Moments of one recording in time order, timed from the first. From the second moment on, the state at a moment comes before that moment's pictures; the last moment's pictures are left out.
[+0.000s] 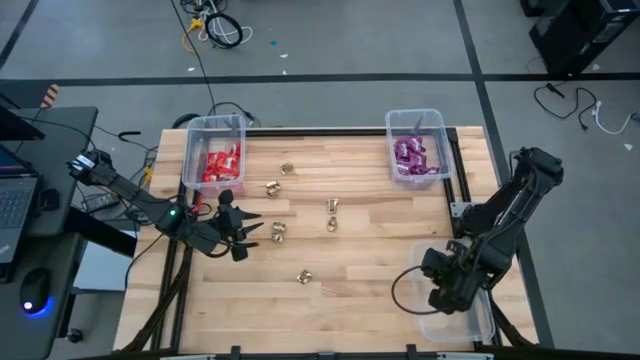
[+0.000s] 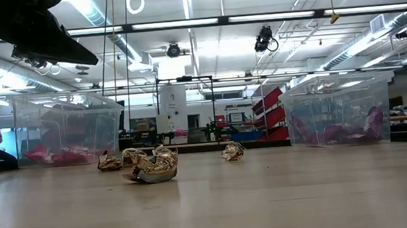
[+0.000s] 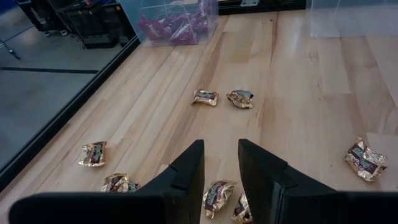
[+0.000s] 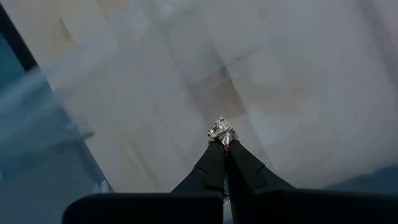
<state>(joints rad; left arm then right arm) -0.53 0.84 0.49 -0.26 -0.80 -0.32 0.92 1.29 0.99 -1.09 0.07 1.42</state>
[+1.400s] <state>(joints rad) -0.53 0.84 0.49 -0.26 -0.80 -0.32 1.08 1.29 0.67 -0.71 -0.01 1.32</state>
